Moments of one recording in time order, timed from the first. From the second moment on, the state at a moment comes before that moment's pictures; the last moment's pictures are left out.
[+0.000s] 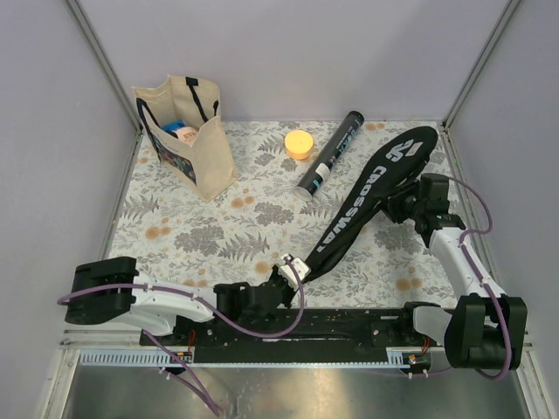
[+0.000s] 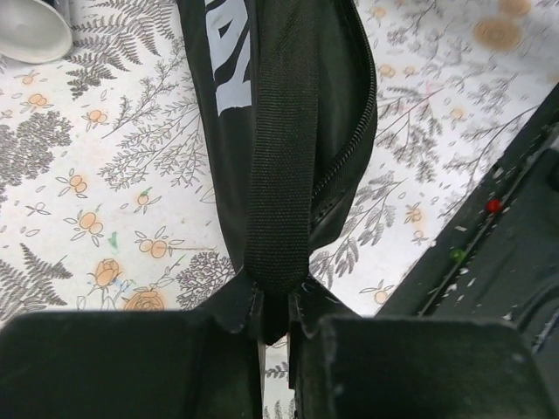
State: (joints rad) left arm -1.49 1.31 0.44 0.45 -0.62 -0.19; right arm -0.04 1.14 0.71 -0.23 -0.23 1.14
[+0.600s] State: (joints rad) left arm -1.44 1.24 0.43 0.38 -0.49 -0.37; right arm -0.04 1.24 0.96 -0.24 -0.27 0.99
